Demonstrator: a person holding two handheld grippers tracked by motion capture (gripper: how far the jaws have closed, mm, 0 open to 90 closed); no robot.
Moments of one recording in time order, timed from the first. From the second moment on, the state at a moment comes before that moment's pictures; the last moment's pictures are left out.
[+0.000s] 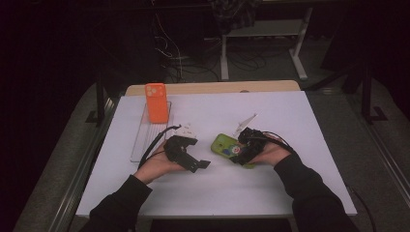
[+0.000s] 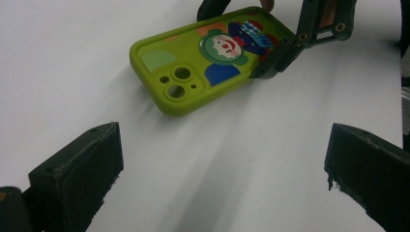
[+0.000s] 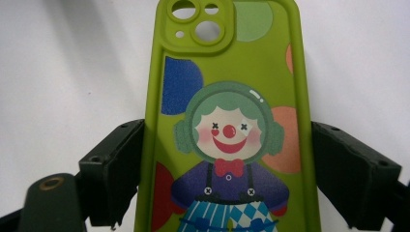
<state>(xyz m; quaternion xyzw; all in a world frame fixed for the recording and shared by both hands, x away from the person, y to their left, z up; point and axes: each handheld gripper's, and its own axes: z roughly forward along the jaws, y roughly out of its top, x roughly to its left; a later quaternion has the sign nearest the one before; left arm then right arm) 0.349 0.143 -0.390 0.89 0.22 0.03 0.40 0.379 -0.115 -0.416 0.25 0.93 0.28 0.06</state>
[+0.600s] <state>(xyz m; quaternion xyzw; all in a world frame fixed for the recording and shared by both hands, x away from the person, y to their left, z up) 0.370 0.133 -0.372 0.90 0.15 0.01 0.40 0.377 -0.103 -0.416 0.17 0.95 0.26 0.04</state>
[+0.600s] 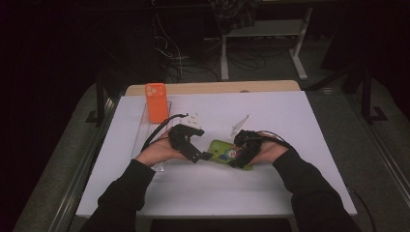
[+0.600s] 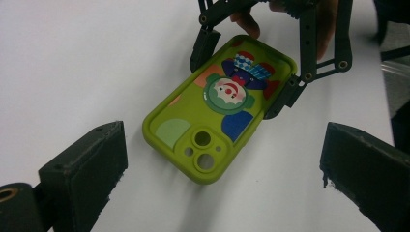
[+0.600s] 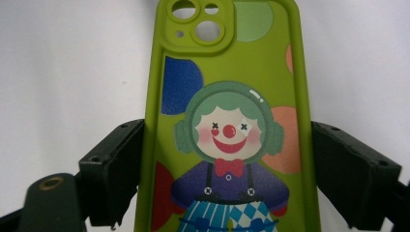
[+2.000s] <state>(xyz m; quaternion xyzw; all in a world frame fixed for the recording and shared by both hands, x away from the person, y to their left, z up) 0.344 0.099 -0.403 0.95 0.02 -0.02 0.32 0.337 -0.074 -0.393 0.04 0.96 0.28 0.01</state>
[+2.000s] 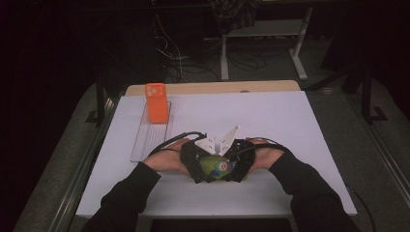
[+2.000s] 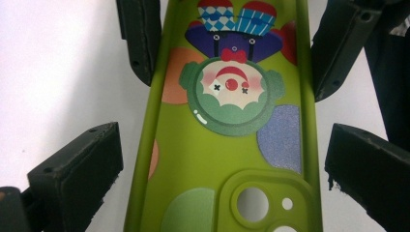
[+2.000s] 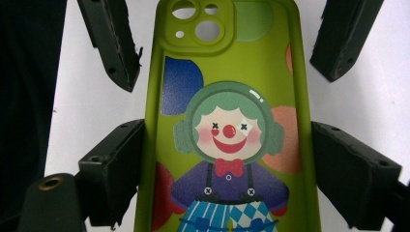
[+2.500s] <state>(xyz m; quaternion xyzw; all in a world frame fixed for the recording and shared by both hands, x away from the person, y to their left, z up) 0.344 0.098 -0.405 0.95 0.02 -0.02 0.31 0.338 -0.073 -0.392 0.03 0.96 0.28 0.02</state>
